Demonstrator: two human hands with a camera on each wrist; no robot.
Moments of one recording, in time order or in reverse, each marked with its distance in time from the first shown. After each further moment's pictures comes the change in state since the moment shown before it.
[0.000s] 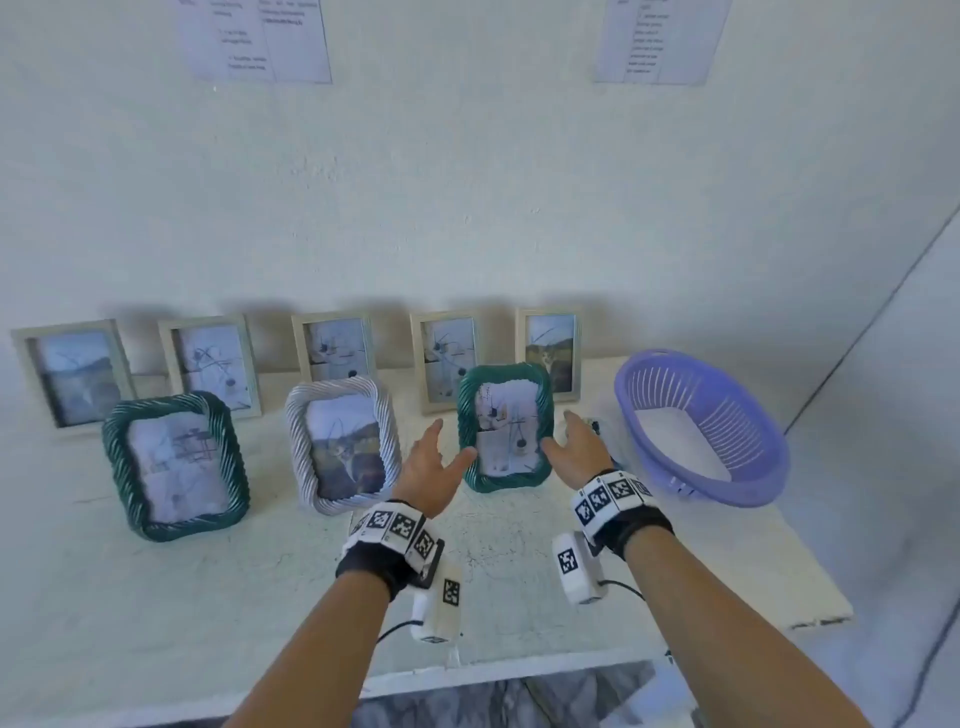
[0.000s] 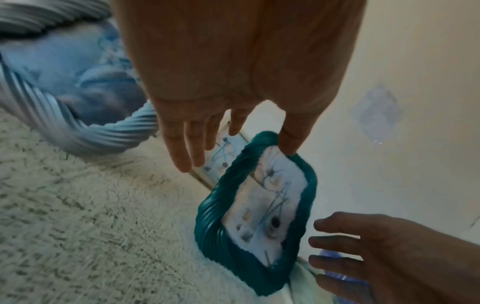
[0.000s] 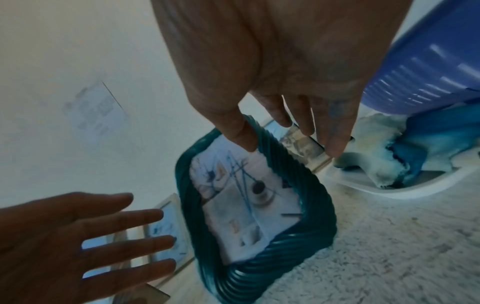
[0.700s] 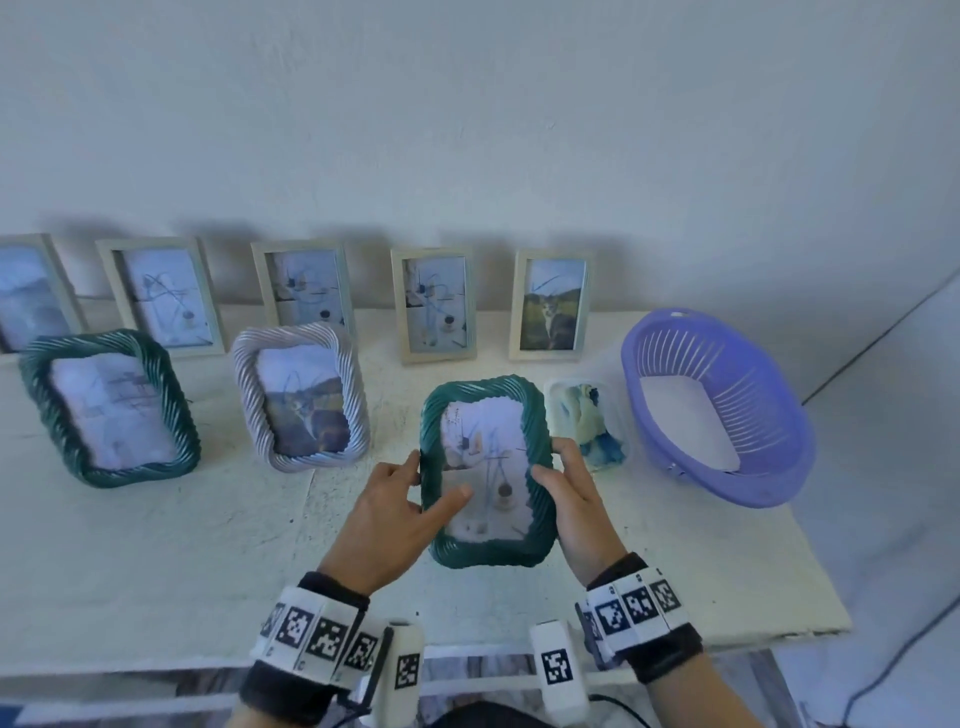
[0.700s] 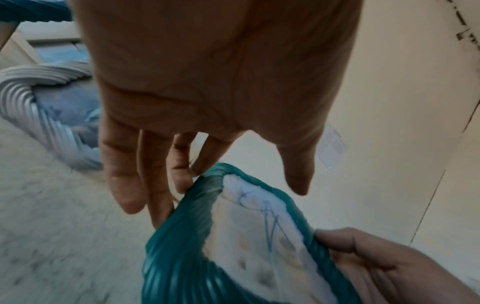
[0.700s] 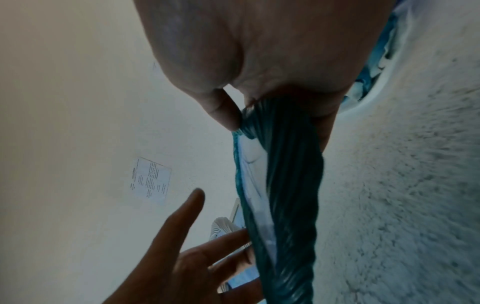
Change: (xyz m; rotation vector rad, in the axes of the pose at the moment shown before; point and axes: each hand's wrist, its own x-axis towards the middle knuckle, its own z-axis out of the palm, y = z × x) left_hand -0.080 0.024 0.006 0.118 -0.060 -0.087; right_hand -0.068 0.033 0.010 0.867 -0.195 -0.008
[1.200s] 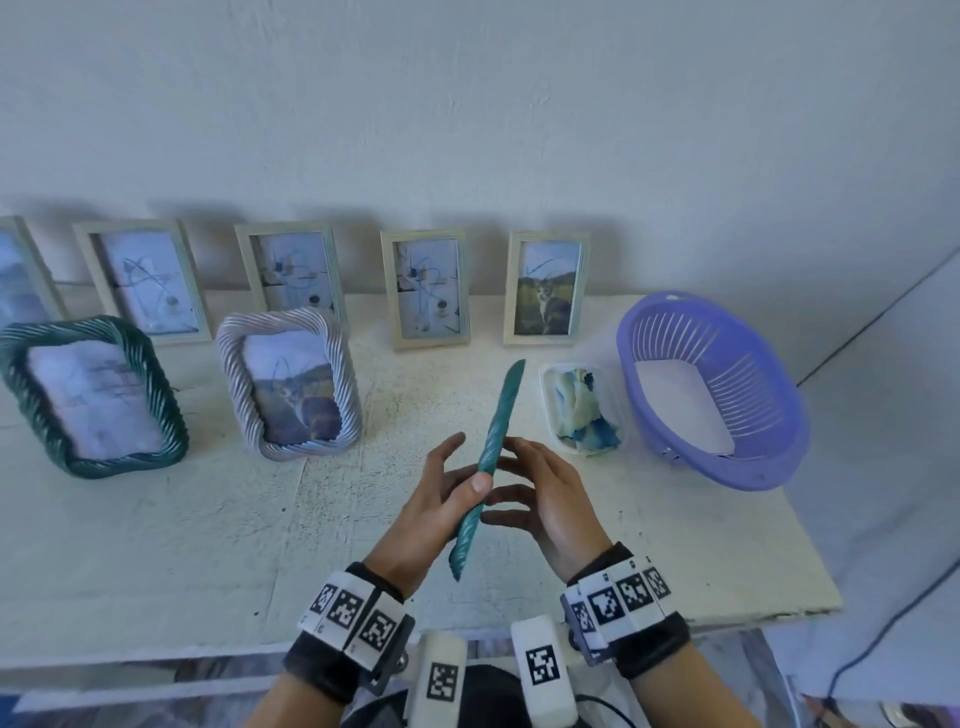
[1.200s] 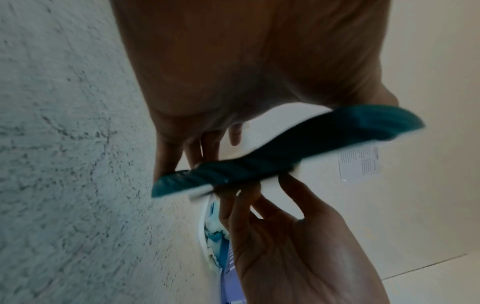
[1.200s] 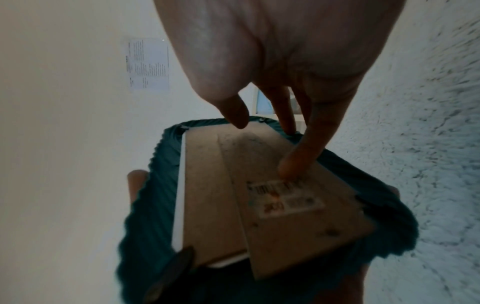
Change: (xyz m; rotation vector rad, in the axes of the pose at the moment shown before) left_hand 0.004 0.000 0.045 -0.782 -0.236 -0.016; right_hand -0.007 -0.010 0.021 0.186 0.016 0.156
